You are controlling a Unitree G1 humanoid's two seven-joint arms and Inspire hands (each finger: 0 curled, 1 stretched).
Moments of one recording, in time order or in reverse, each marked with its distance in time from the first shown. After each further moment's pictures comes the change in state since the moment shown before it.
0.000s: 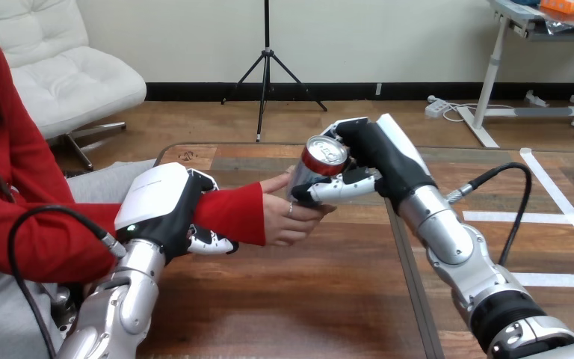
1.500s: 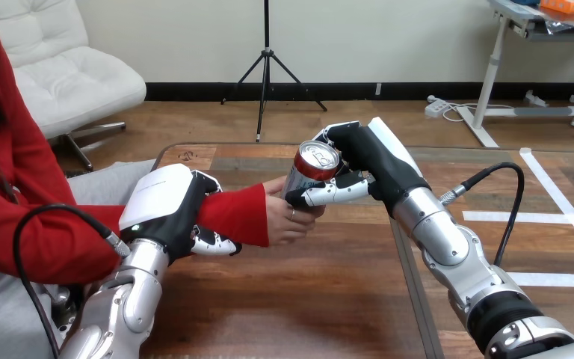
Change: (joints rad) left arm -0.005 -0.018 -0.001 0.002 0.002 0.009 -0.017; right arm 0.000 0.005 0.020 0.000 0.000 0.000 0.011
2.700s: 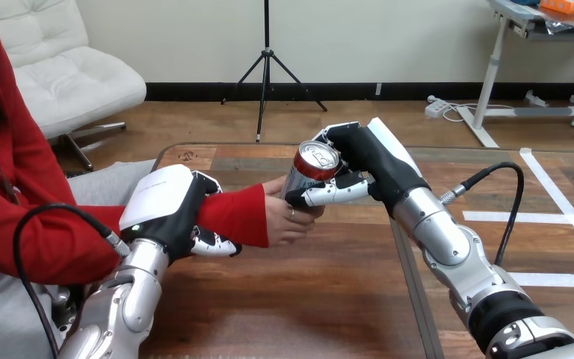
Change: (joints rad) left arm -0.001 0.002 0.001 0.000 -0.003 0.000 -0.019; right arm 0.000 -0.004 -0.001 0.000 0.005 0.000 0.025
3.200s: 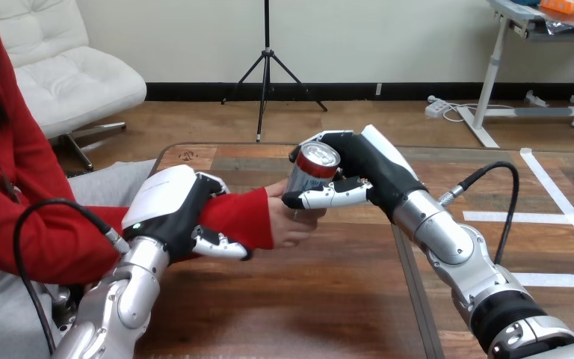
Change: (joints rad) left arm -0.010 0.014 0.005 0.000 -0.047 -0.047 -0.057; right arm 0.000 -0.007 -0.002 0.000 0.026 0.016 0.097
